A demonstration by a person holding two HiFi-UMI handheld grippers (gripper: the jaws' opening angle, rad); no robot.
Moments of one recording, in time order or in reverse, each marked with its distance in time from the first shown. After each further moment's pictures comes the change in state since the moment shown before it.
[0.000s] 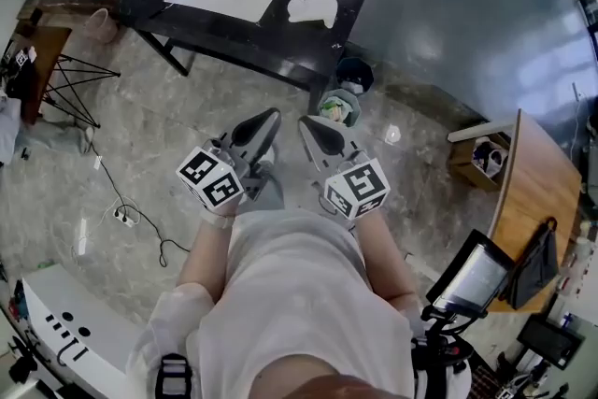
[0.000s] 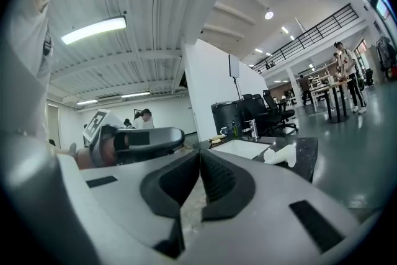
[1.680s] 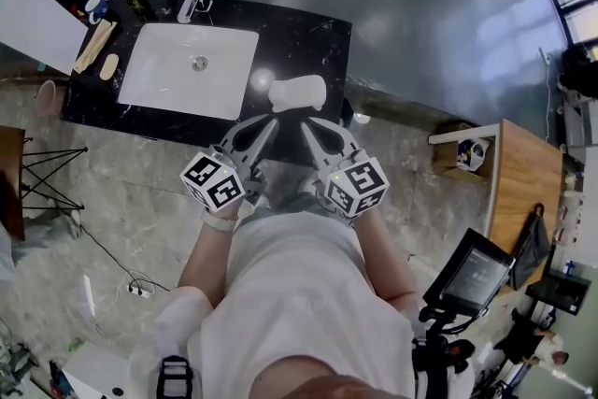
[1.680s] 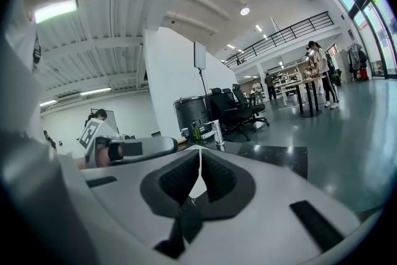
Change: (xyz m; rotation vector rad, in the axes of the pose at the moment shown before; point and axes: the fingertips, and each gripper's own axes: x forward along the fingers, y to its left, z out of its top) left arm 0.206 0.264 0.076 -0.147 0.084 -0.186; right arm 0.232 -0.239 0.053 0.095 0.071 -0.275
